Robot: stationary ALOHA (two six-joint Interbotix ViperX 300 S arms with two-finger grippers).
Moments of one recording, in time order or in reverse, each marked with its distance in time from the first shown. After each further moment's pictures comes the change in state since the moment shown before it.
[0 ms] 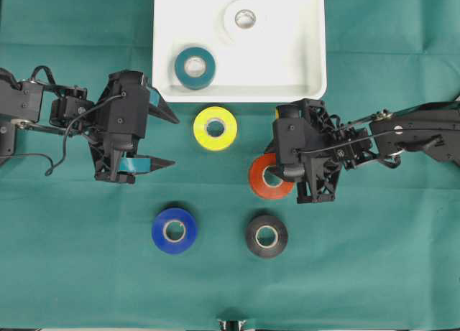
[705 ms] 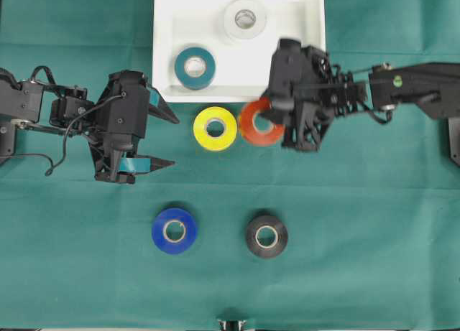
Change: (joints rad) left arm 0.000 -0.002 0.000 0.002 -0.002 0.000; right arm -0.222 -0.040 -0.048 -0.003 0.051 -0.002
